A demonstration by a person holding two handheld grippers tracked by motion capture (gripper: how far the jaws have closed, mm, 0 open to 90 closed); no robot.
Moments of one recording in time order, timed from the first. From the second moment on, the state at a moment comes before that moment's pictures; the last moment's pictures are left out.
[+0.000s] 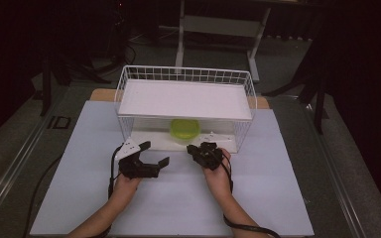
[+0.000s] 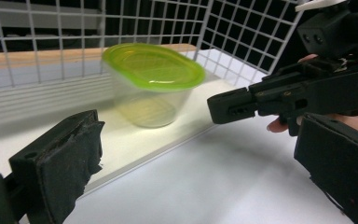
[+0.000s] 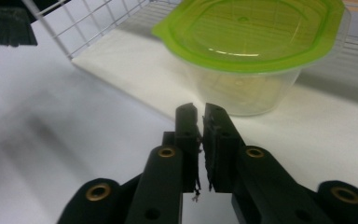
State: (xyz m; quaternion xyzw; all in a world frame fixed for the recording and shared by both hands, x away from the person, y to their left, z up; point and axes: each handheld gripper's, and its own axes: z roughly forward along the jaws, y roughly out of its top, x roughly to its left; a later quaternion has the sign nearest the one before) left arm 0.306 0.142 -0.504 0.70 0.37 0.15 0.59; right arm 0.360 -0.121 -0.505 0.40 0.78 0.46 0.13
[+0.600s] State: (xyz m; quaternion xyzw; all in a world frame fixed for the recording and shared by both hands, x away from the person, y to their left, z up) left arm 0.274 0.140 -0.488 0.73 0.32 0.12 0.59; right arm 0.324 -0.131 -0.493 0.36 0.79 0.48 0.09
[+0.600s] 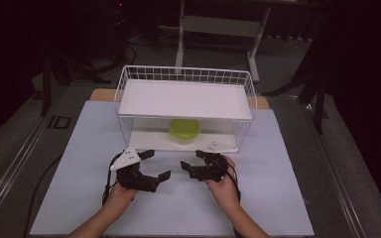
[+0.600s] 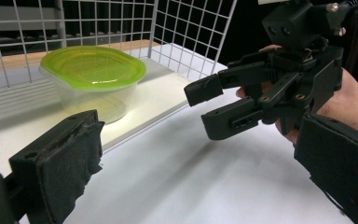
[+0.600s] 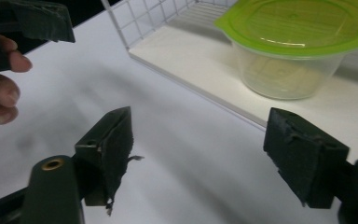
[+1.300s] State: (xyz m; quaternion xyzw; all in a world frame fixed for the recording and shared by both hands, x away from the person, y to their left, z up) left arm 0.250 0.168 -0.490 0.74 0.32 0.11 0.58; right arm 0.292 -0.166 -0.479 0.36 0.78 0.50 0.11
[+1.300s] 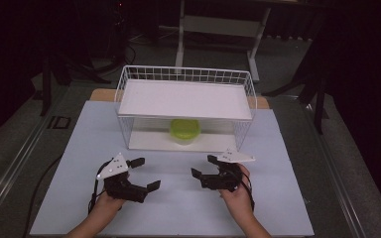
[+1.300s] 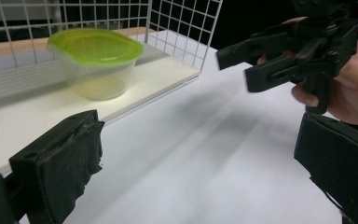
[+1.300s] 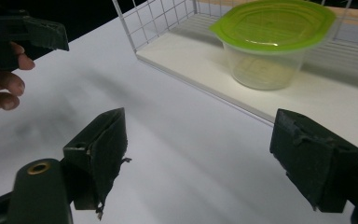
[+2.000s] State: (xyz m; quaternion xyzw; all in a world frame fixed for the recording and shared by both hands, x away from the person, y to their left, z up) left arm 0.230 0.194 -0.494 0.74 0.33 0.11 0.57; right arm 0.250 -0.208 -0.477 0.35 0.79 0.49 0.13
